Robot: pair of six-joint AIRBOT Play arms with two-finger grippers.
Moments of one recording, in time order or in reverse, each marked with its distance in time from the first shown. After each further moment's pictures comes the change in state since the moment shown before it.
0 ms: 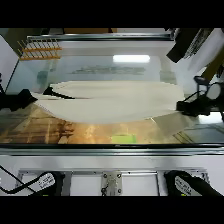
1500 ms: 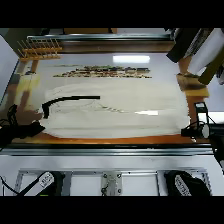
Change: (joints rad) left arm 0.195 0.136 -0.527 0.016 0.085 0.393; right arm -0.107 0.318 -0.618 -0.224 -0.409 -0.169
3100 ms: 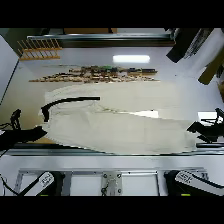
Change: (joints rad) left arm 0.019 0.008 -0.057 0.018 0.006 0.047; right arm -0.517 -0.515 0.271 0.567 0.056 -0.279
